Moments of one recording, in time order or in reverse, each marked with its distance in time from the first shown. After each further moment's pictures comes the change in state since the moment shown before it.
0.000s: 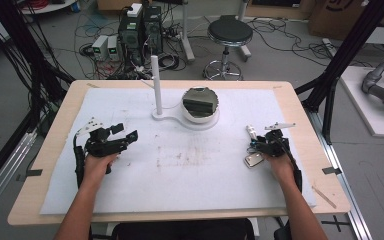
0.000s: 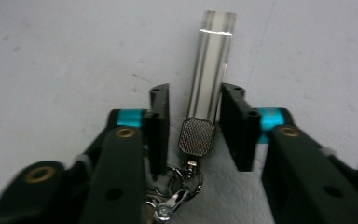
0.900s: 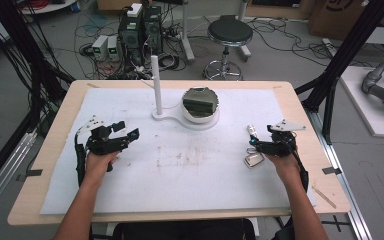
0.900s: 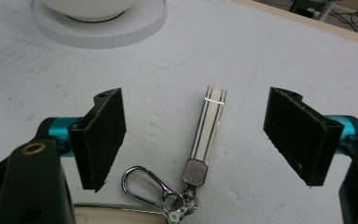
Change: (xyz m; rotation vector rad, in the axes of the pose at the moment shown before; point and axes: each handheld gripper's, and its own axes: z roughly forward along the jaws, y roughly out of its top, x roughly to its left) left arm 0.000 0.004 0.005 -0.015 -0.023 0.011; right arm 0.014 0.008 -0.035 -0.202 -0.075 -0.119
